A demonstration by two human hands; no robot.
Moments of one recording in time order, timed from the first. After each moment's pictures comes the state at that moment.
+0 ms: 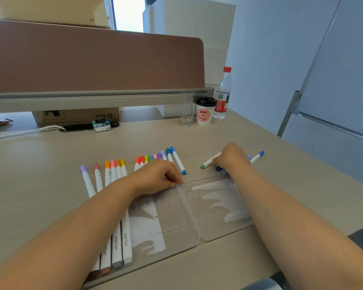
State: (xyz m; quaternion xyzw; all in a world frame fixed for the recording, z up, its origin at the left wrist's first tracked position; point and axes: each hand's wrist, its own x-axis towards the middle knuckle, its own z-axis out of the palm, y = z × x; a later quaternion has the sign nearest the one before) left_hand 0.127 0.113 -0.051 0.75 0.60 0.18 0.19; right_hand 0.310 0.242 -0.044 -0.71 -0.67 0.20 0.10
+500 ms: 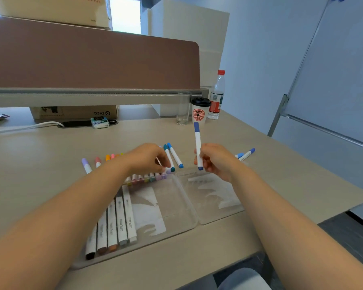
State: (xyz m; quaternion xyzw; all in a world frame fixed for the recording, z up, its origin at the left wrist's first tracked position) left_hand 0.114 0.099 -0.024 0.72 0.66 0.14 0.17; right_hand 0.306 0.153 -0.019 -0.49 -0.61 0.55 0.29
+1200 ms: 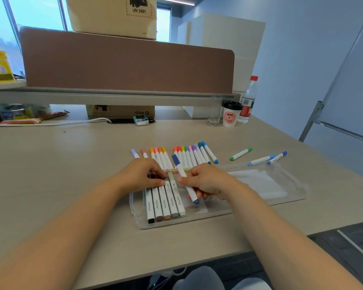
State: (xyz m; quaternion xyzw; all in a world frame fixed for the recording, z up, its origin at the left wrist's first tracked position) left_hand 0.045 -0.009 -0.054 0.69 0.69 0.19 0.12; right_hand 0.232 0.050 -0.029 -0.45 -0.78 0.42 0.06
